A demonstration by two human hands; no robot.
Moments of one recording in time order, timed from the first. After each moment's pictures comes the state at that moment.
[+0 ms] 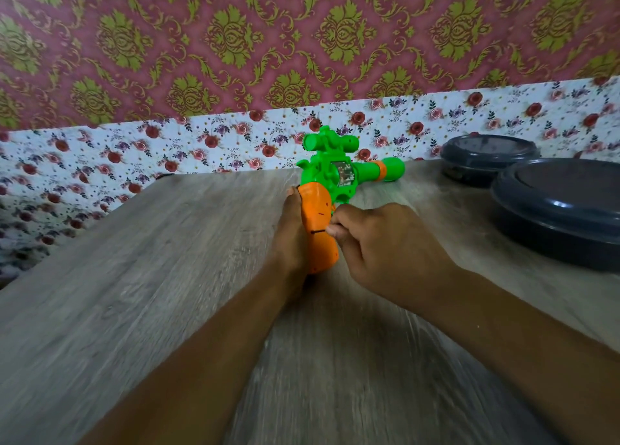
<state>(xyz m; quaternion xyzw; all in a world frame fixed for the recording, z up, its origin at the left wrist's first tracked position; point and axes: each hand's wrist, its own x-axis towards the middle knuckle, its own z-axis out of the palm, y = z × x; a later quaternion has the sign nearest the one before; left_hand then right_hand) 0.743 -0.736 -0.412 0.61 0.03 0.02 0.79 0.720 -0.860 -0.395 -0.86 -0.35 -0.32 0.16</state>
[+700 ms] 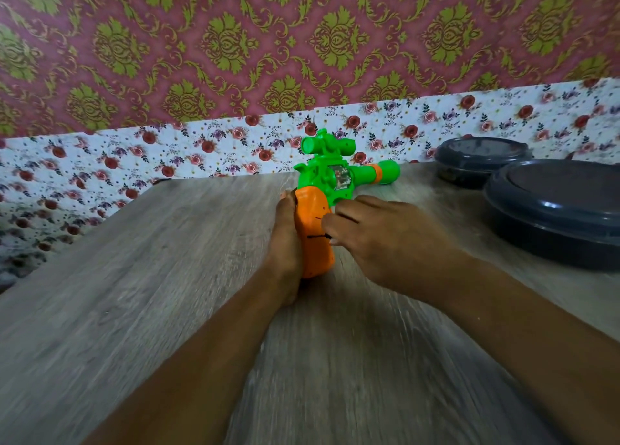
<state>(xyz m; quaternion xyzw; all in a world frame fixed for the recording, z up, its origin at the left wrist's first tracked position) 0.742 -0.739 -0.416 0.60 0.01 0.05 0.80 0.724 -0.875 -0.382 -0.86 -0.41 -0.30 -0.02</state>
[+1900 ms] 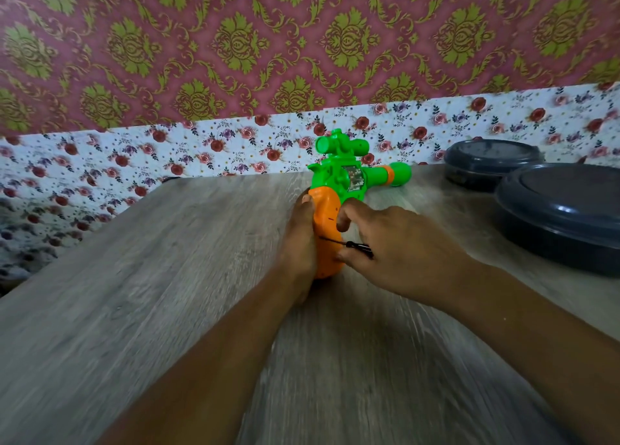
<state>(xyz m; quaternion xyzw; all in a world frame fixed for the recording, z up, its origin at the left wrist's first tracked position) 0.748 -0.734 -0.421 0.65 0.04 0.06 0.75 0.717 -0.870 -0.378 -0.91 -0.34 -0.22 0.13</state>
